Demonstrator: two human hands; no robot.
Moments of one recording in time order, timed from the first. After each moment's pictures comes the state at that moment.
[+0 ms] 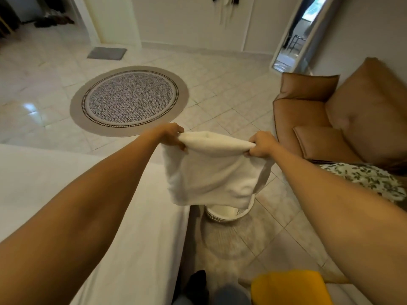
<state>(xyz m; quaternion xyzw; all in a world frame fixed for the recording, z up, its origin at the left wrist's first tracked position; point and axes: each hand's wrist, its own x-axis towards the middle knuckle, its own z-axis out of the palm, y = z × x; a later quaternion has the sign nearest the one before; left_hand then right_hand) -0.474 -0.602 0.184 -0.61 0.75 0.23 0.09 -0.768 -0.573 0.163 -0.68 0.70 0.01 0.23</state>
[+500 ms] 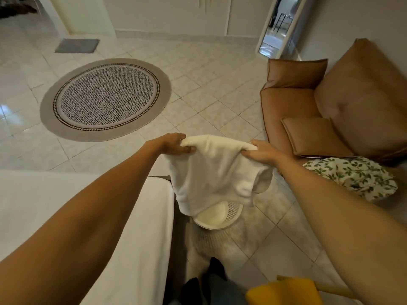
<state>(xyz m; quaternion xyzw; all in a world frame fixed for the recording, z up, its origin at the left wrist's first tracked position) -0.563 -0.693 0.134 -0.59 0.74 0.31 0.08 -0.855 -0.637 0.122 -0.58 0.73 -0.06 0.36</state>
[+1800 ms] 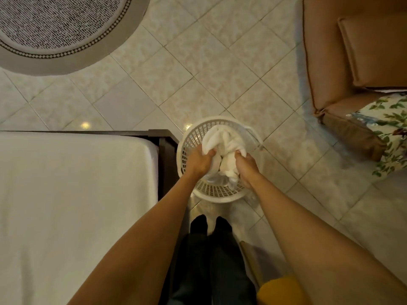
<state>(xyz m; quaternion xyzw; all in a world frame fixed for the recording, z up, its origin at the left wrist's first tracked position) -0.669 -0.670 -0.199 -0.69 0.45 0.56 -0.12 -0.800 -0.648 -0.238 -0.16 0.79 -0.19 0.55</state>
